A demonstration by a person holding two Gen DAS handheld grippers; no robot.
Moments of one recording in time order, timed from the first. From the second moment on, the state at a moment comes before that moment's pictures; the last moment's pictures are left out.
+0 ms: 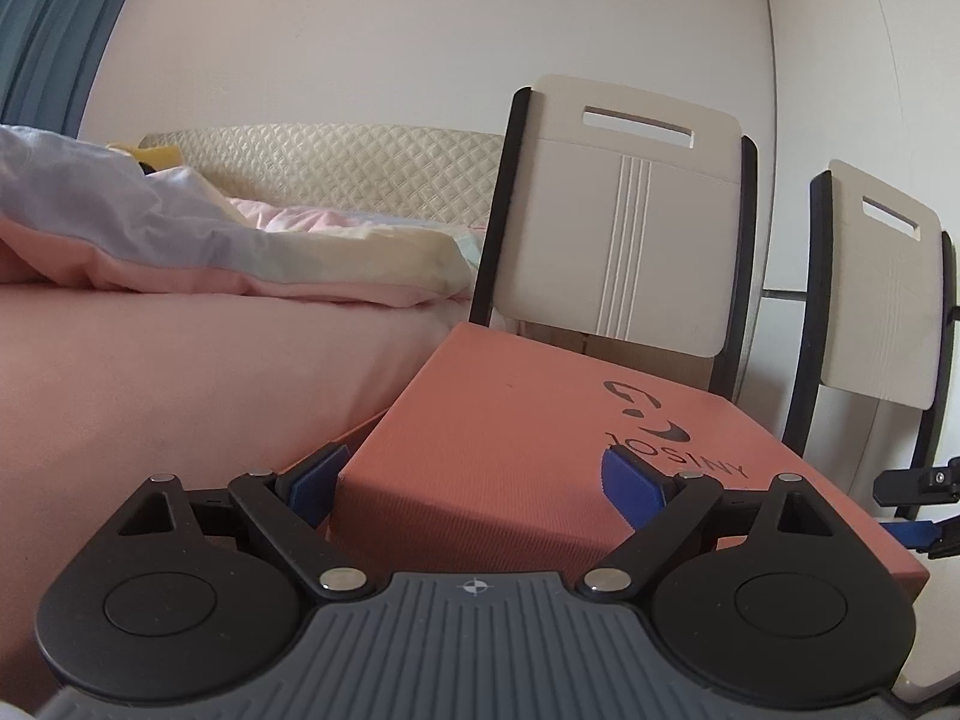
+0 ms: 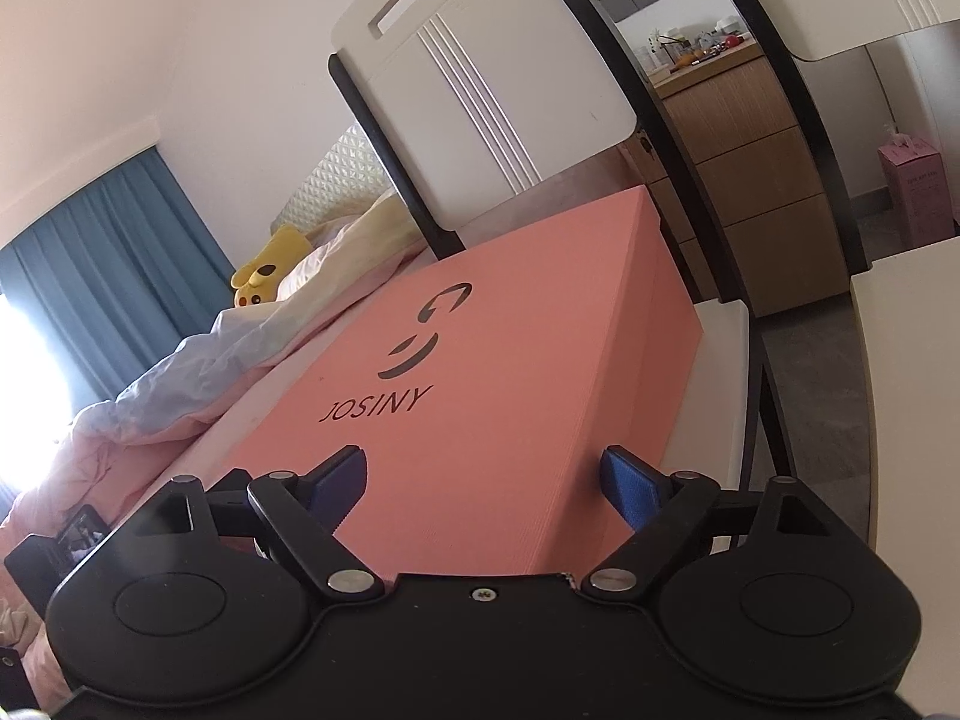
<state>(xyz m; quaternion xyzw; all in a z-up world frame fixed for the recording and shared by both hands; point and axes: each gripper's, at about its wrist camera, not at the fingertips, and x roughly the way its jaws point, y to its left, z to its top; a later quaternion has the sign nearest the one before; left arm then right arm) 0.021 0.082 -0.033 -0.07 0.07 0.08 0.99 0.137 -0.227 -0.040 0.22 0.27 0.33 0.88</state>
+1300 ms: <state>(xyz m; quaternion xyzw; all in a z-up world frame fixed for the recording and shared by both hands) 0.003 0.082 -0.042 -0.11 0.06 0.13 0.98 0.116 -0.199 -0.039 0.13 0.25 0.38 0.88</state>
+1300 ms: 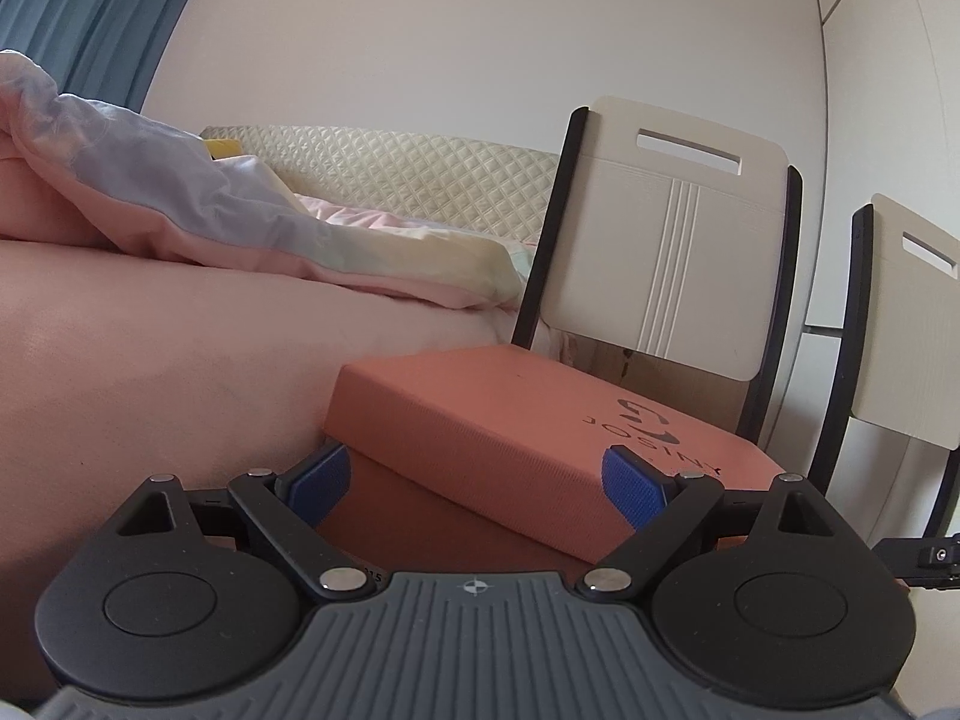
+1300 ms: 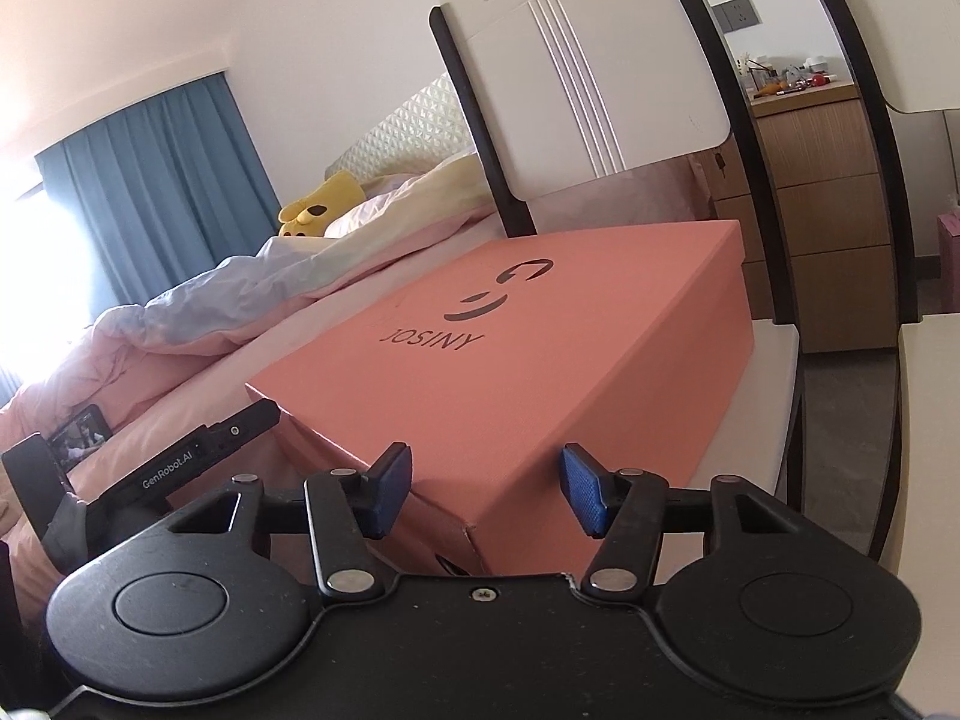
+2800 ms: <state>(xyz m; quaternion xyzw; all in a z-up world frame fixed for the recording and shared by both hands) 0.067 0.100 -0.036 -0.03 0.13 0.16 0.98 0.110 -0.172 -0.065 0.08 0.26 0.36 0.89</state>
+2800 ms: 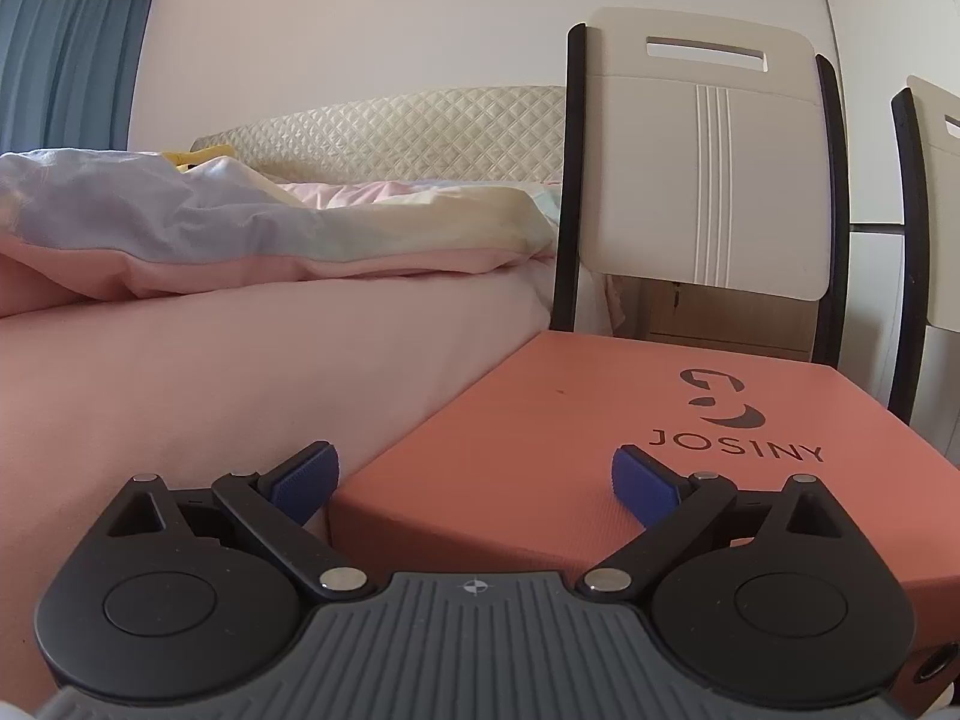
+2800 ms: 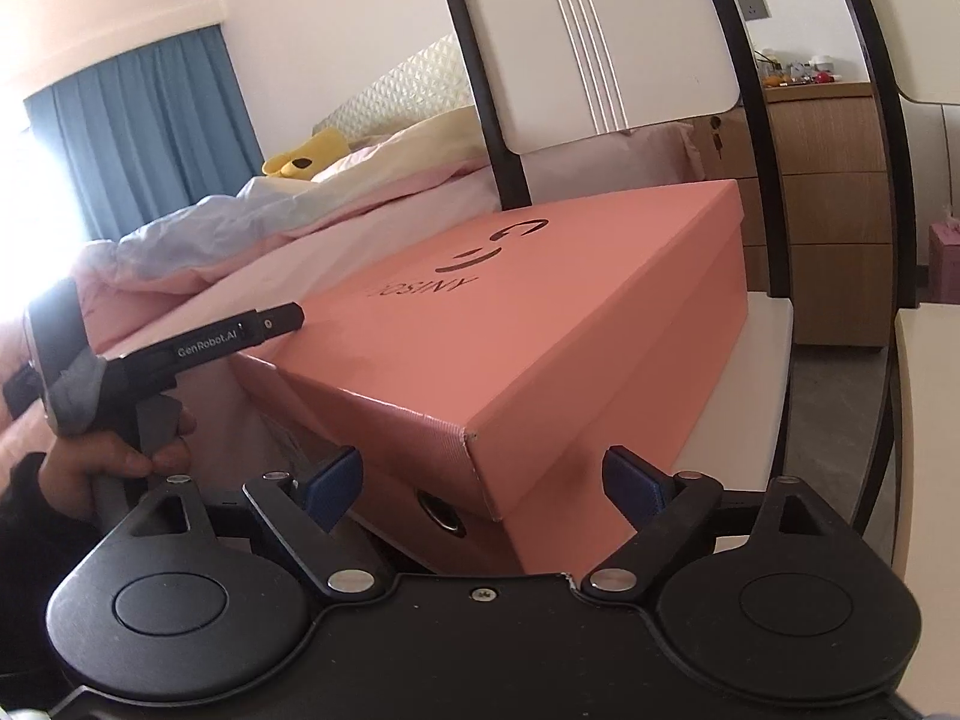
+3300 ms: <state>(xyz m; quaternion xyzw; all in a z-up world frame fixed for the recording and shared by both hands) 0.059 0.092 -0.037 -0.02 0.12 0.14 0.98 0.119 -0.179 -0.063 0.06 0.28 0.34 0.90</state>
